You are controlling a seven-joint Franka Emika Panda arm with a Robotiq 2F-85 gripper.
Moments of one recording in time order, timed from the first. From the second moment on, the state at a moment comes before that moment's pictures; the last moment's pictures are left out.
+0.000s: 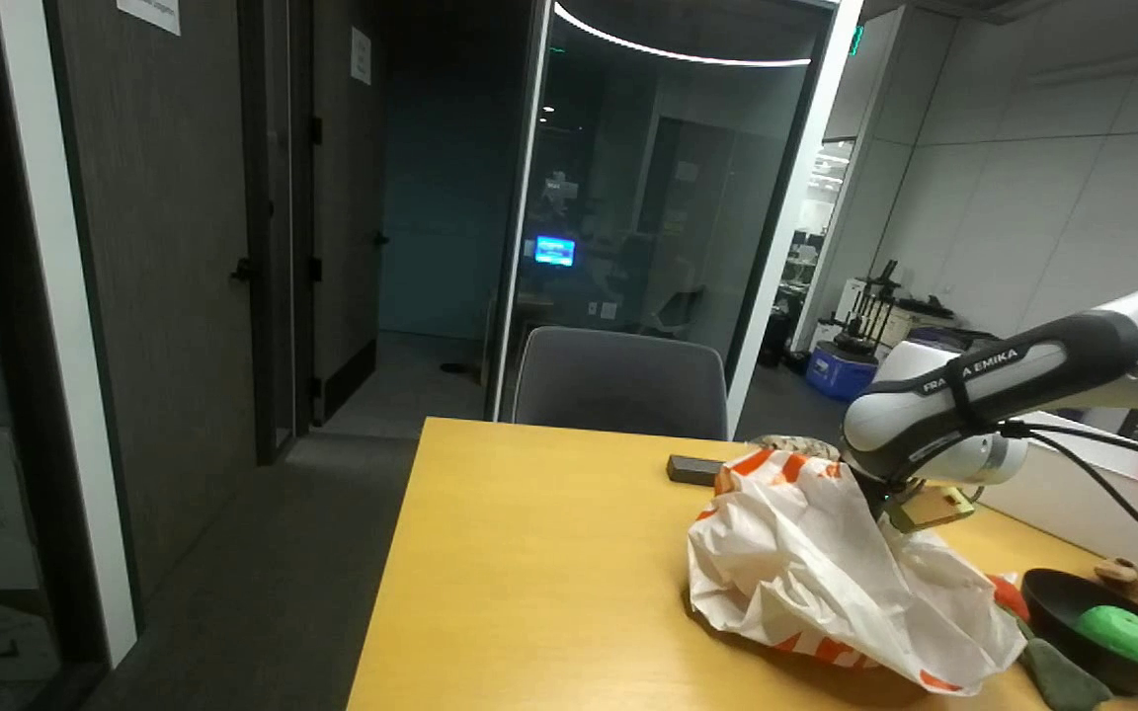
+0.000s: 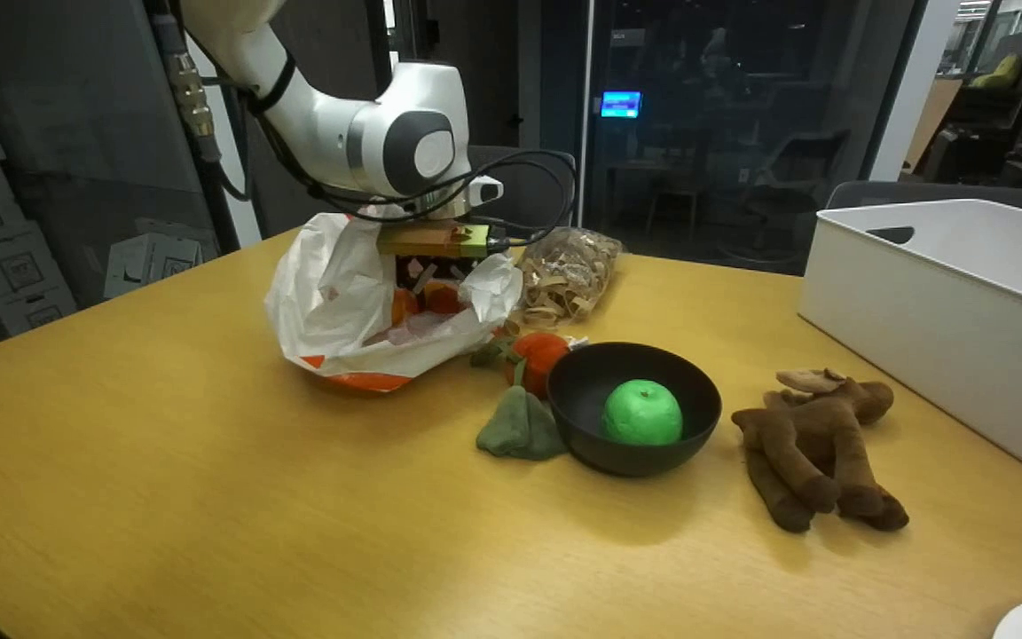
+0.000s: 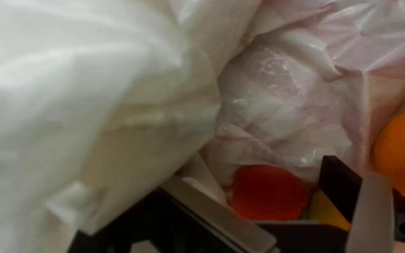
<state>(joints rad) -0.03 0.59 0.07 -1.80 -0.02 2.51 -0.35</state>
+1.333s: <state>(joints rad) -0.11 0.57 0.19 -1.79 0.03 2.46 -0.48</state>
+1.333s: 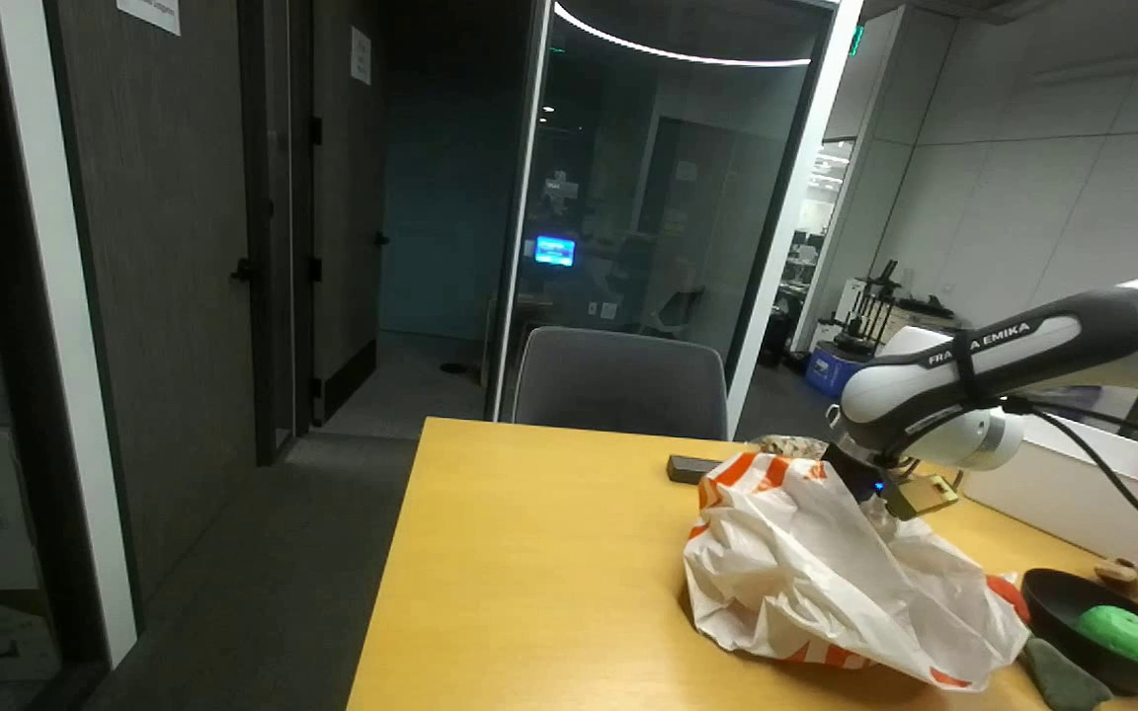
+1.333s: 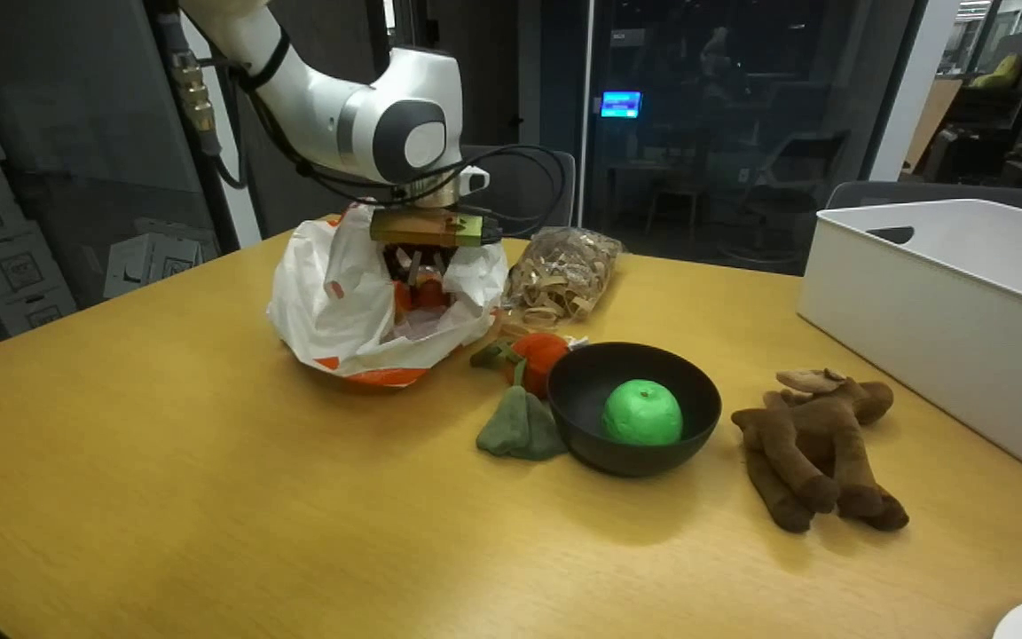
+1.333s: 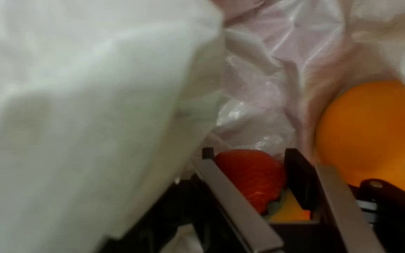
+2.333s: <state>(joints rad) -0.04 0.32 0.12 -1.80 -0.03 2.01 -0.38</state>
